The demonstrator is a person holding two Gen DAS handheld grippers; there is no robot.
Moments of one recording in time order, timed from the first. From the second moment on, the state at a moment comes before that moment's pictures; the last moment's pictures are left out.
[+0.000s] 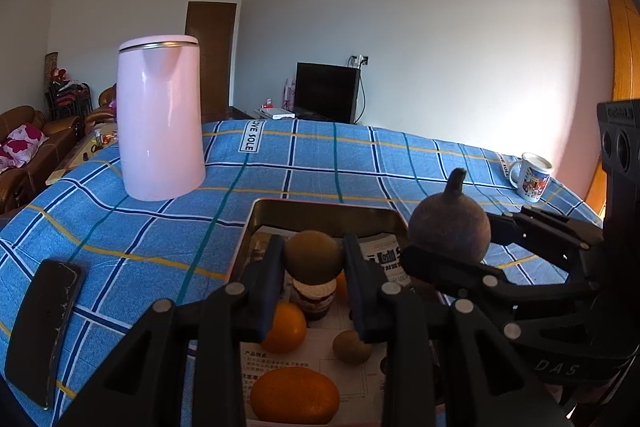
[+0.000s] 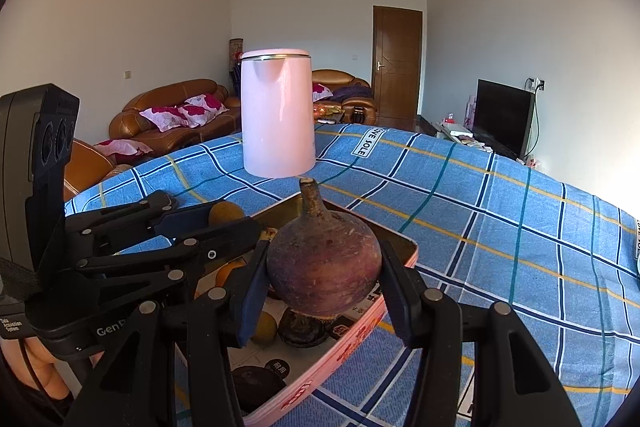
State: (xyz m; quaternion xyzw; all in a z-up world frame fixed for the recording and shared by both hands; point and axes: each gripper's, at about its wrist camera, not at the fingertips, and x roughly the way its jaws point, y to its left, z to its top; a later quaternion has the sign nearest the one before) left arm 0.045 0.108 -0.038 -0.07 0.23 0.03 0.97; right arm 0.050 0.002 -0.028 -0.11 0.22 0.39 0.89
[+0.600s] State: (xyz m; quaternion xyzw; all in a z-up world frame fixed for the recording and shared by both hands) left arm 0.045 0.125 -0.055 -0.08 0.26 0.04 0.96; right arm 0.050 0.023 -0.052 -0.14 0.26 0.38 0.87
